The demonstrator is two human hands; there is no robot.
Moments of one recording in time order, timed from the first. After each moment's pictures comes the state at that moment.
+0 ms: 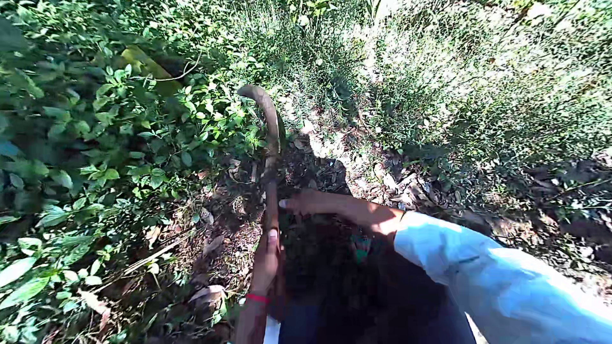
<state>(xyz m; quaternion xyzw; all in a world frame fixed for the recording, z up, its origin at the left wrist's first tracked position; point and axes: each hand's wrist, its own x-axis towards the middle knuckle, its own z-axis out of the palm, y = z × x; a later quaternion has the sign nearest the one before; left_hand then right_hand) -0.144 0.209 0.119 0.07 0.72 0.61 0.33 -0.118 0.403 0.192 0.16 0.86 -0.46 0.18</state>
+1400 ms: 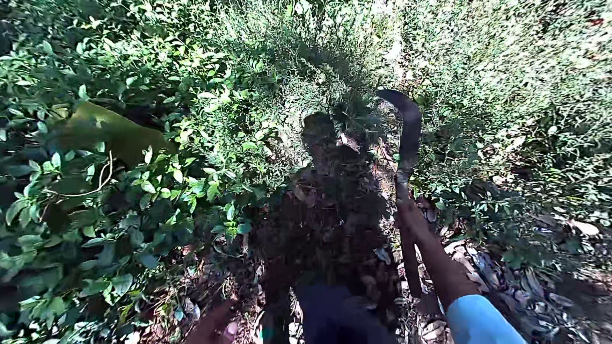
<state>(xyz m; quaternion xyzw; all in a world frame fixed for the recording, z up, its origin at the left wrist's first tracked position) -0.321 0.357 0.239 0.26 0.89 0.22 0.31 -0.117 0.806 0.068 0.56 0.55 -0.59 -0.17</state>
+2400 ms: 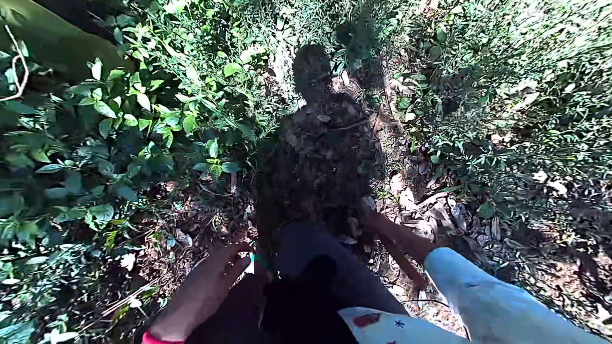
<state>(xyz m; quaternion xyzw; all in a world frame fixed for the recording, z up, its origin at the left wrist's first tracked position) -0.322 0.360 0.199 0.35 0.84 0.15 0.39 -0.047 0.712 -0.046 0.48 0.59 -0.62 0.22</state>
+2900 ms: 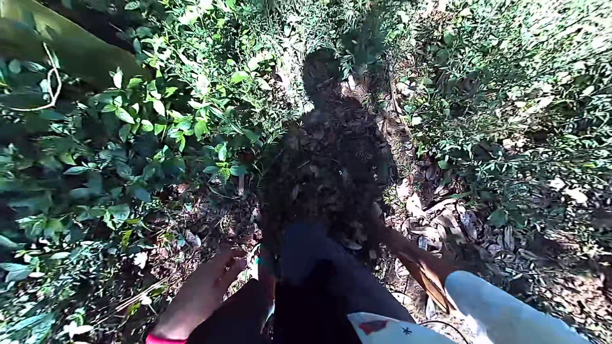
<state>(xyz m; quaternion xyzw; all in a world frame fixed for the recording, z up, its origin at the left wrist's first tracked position) -0.326 0.349 0.200 0.29 0.86 0.14 0.40 -0.007 0.708 -0.055 0.51 0.61 -0.54 0.28</state>
